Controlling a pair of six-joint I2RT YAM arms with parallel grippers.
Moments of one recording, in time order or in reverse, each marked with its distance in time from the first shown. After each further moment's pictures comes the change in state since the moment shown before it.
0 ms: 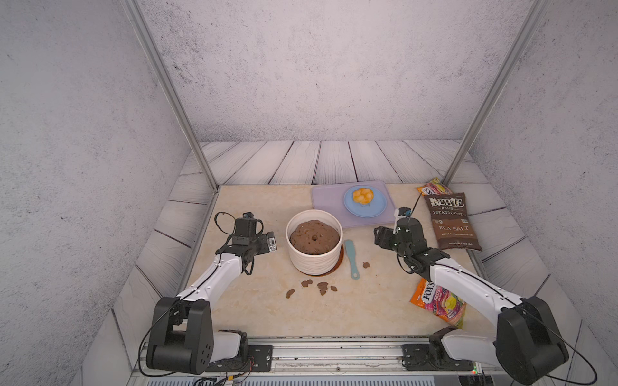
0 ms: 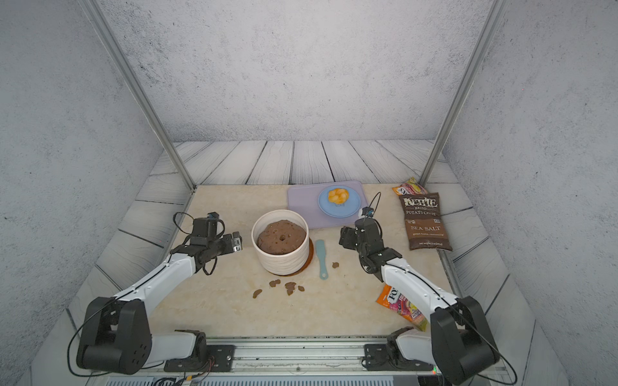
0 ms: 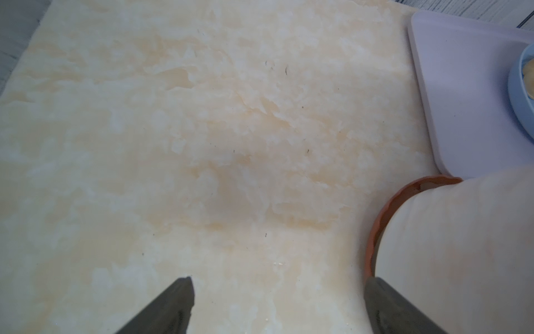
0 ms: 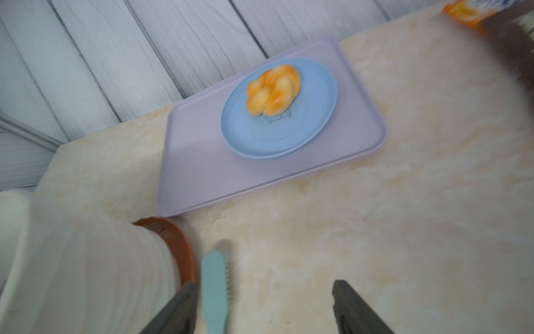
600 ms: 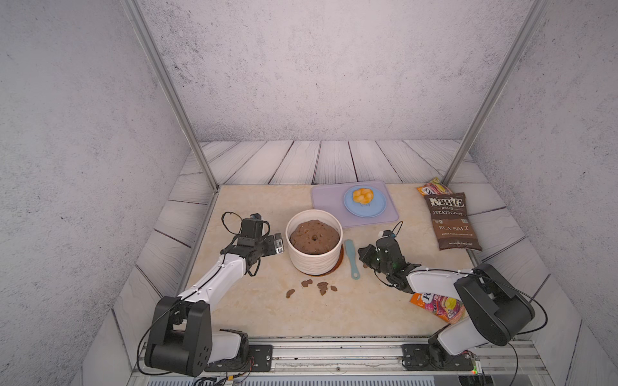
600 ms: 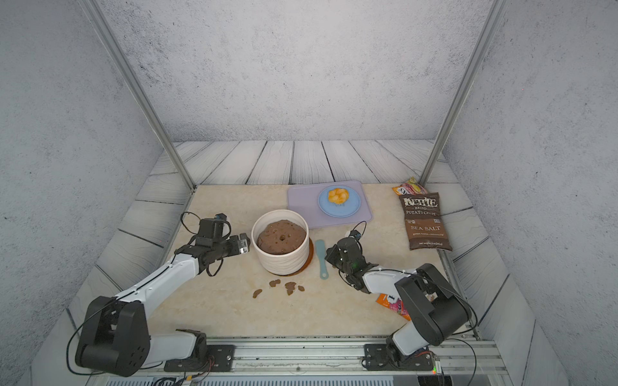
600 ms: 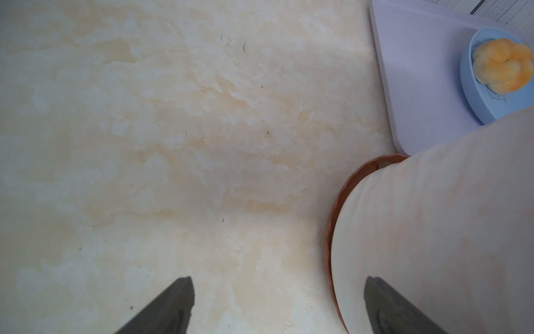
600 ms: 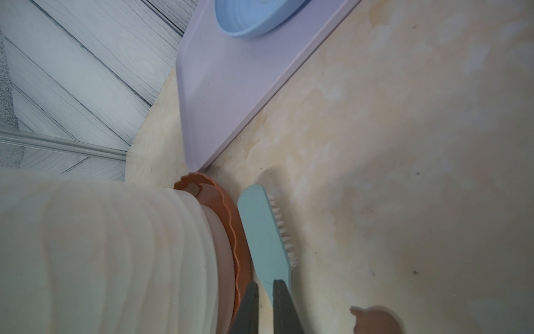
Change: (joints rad) left arm -0.071 -0.006 0.000 -0.032 0.089 -0.078; right arm 0.222 0.269 -0.211 0.463 -0.137 0.605
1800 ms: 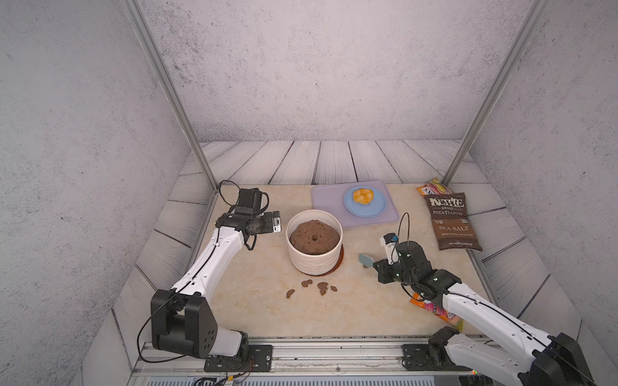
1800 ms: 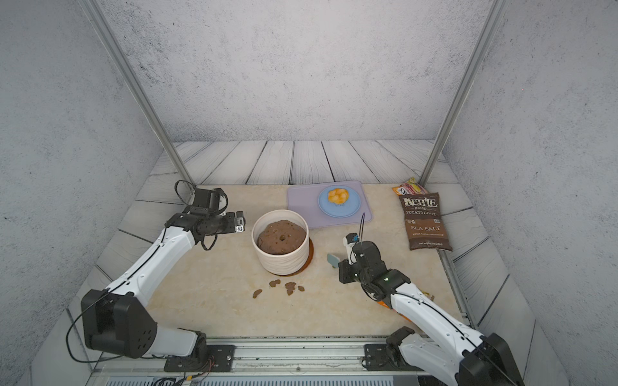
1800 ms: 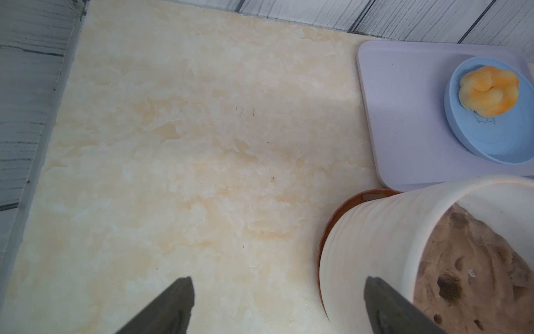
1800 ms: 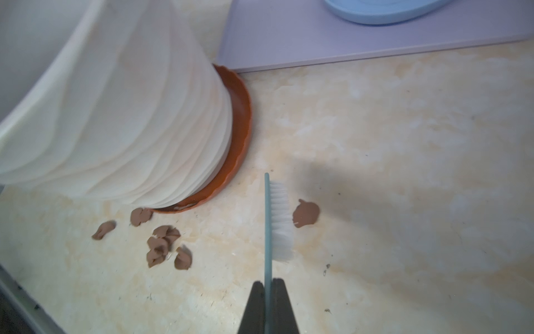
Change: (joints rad) left arm -0.002 0.089 0.399 -0.343 -0.075 0.075; right arm -0.017 -0.509 0.020 -0.662 -0.046 -0.594
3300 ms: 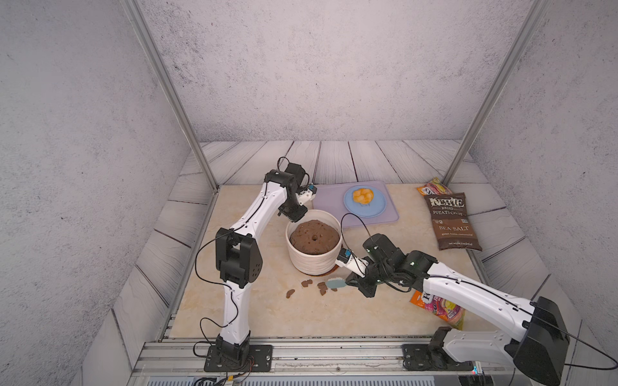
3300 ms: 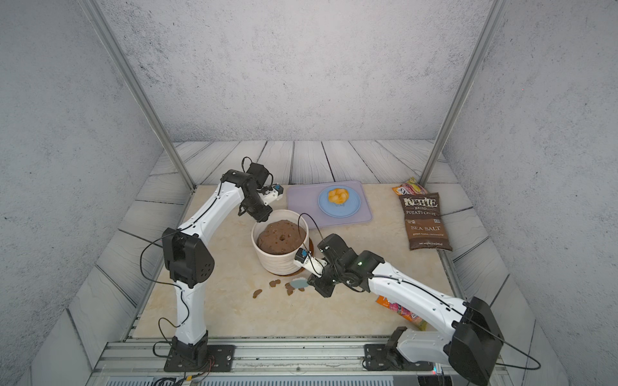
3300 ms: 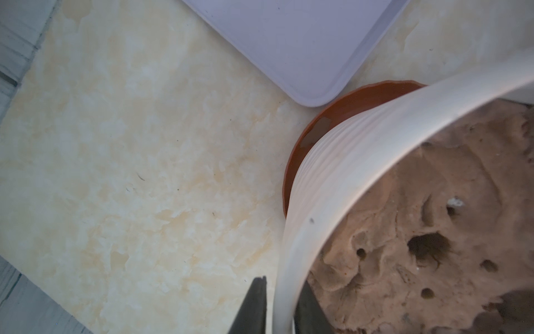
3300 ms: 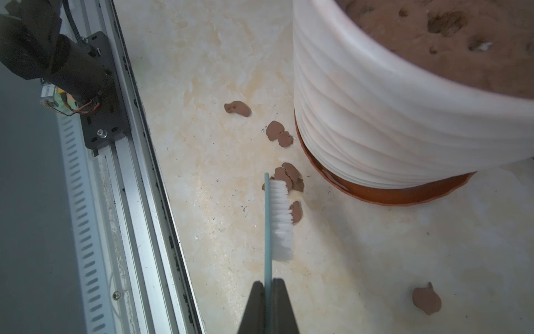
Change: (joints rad) left arm -0.190 0.708 0.922 -0.657 0.046 0.694; right arm 0.280 0.219 0.377 -0.379 -0.289 -0.663
